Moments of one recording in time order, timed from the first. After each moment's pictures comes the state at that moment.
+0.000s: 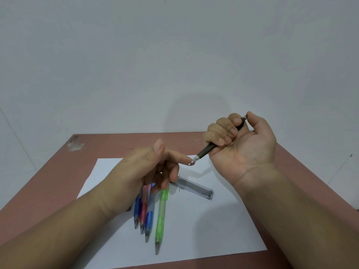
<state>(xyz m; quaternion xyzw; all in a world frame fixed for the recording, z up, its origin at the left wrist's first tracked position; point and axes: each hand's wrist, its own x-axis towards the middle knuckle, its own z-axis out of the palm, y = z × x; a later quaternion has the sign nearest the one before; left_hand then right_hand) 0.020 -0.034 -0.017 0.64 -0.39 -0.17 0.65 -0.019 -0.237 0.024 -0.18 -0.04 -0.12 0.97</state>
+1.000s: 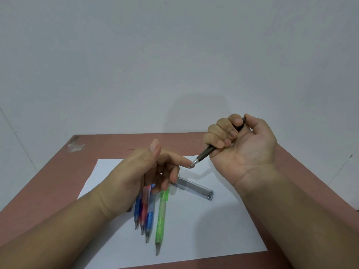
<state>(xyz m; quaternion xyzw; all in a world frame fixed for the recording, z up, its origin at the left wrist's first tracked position) 0.021 -0.035 -0.017 0.61 -0.40 -0.19 0.66 -0.019 -0.237 0.024 -0.20 -0.04 -0.13 0.97</state>
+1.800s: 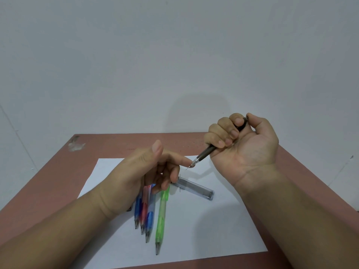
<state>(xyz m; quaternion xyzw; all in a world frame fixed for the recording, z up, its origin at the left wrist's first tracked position) 0.021 -0.034 -0.017 0.61 -0.40 -0.18 0.66 -0.020 -0.236 0.026 -0.21 -0.05 -0.13 0.97</state>
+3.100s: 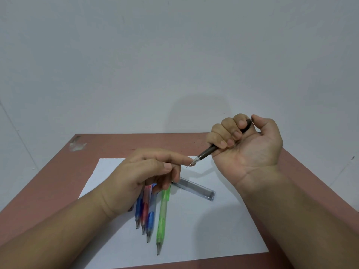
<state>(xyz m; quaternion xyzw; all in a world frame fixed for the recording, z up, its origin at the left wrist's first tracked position) 0.020 -0.034 -0.014 0.63 -0.39 -0.17 0.65 -0.022 -0.236 0.025 -0.23 -0.05 -0.16 0.96</state>
